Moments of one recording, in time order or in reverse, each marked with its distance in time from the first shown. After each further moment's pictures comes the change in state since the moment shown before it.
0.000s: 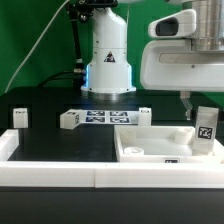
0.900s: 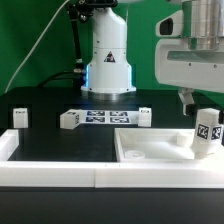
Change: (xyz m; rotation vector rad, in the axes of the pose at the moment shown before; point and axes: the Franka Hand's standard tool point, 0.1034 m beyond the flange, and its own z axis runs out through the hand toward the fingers) arm -0.004 -0.002 -0.001 0.011 -0.007 0.413
